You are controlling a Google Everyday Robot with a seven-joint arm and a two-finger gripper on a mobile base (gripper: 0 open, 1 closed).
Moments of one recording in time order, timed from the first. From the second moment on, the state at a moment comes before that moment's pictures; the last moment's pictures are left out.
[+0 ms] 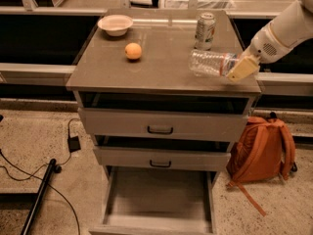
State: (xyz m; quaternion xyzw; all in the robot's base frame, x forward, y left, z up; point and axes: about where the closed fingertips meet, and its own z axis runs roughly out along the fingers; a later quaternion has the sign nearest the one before) arm 0.636 -0.246 0.864 -0.47 0.84 0.09 0.24
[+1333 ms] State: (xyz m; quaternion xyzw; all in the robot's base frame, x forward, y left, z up) arm 0.692 -0.217 0.831 -0.39 0.86 0.16 0.28
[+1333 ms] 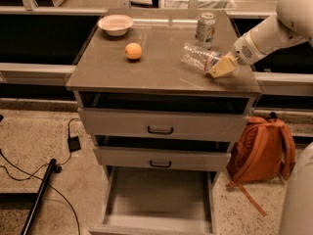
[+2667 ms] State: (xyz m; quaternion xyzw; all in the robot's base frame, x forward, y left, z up) arm 0.685 -0.237 0.837 -0.41 0.85 0.13 0.30
